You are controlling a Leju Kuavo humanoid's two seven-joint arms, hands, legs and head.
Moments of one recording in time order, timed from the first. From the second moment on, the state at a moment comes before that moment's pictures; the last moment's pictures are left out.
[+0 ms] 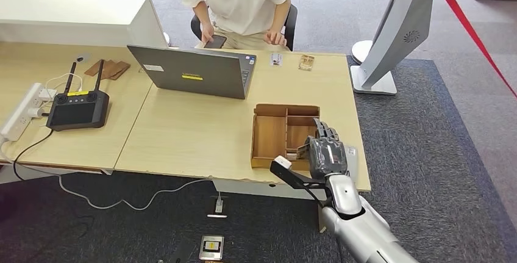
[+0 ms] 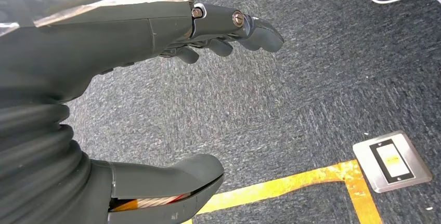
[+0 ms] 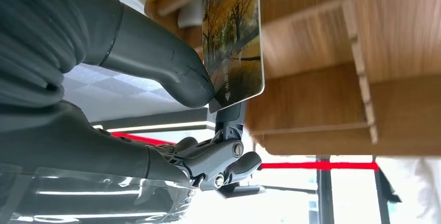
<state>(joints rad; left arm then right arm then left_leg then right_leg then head) -0.25 0.01 -1.25 -0.26 0.75 0.62 0.09 -0.60 -0.05 0.80 -0.70 1.08 -0.42 0.37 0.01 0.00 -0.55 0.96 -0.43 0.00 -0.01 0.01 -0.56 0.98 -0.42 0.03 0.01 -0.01</state>
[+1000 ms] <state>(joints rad) -0.29 -0.01 -1.26 -0.26 0.69 0.61 0.14 -0.83 -0.14 0.71 -0.86 1.10 -0.36 0.44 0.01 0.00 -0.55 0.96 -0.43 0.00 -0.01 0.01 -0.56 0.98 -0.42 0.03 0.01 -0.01</state>
